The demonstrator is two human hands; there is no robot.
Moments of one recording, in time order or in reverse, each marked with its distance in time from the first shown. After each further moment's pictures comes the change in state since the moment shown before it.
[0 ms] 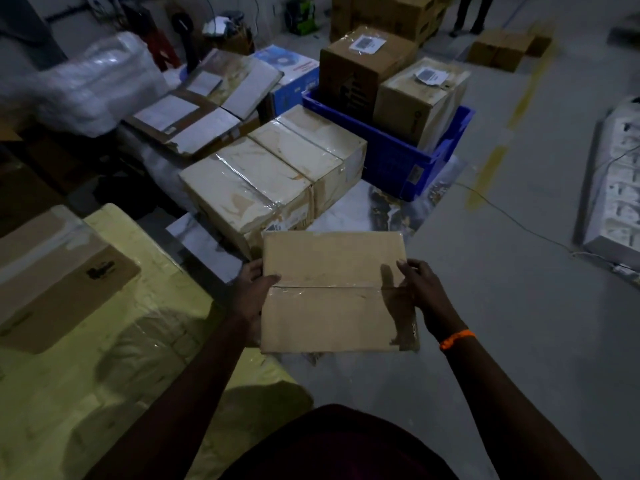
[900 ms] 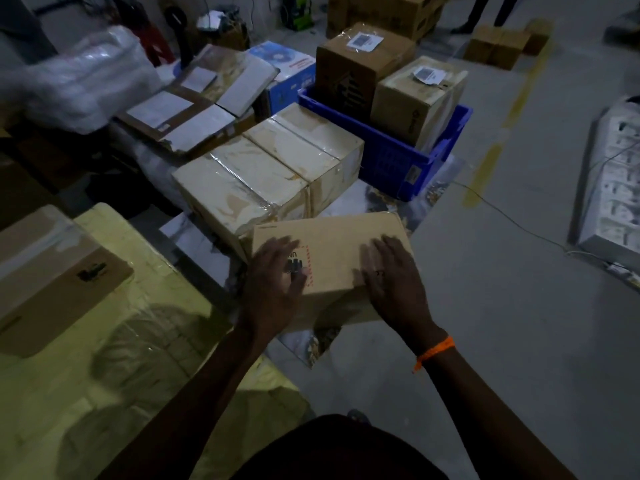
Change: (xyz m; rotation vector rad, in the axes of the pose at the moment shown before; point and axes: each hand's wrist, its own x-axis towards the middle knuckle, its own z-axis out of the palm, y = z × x) left_hand -0.038 0.023 0.026 0.688 0.076 0.831; right_hand -0.033 -0.026 0.037 -0.767 0.085 -0.740
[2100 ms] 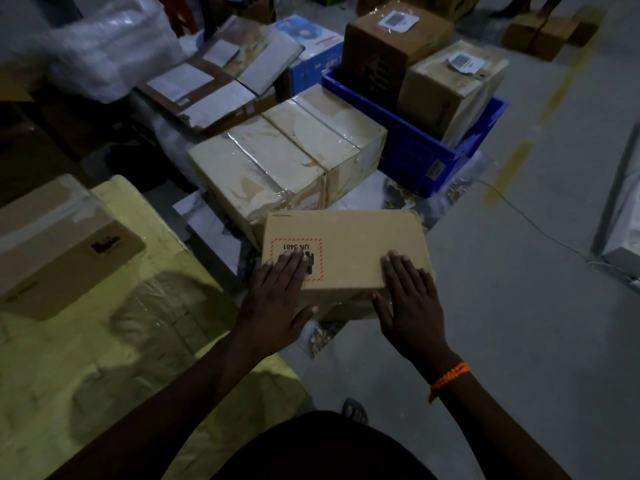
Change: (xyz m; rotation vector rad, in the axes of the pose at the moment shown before) left_hand -0.036 -0.045 0.016 0.502 -0.224 0.285; right_hand -0.035 0.025 0.010 -0.250 -0.088 -0.140
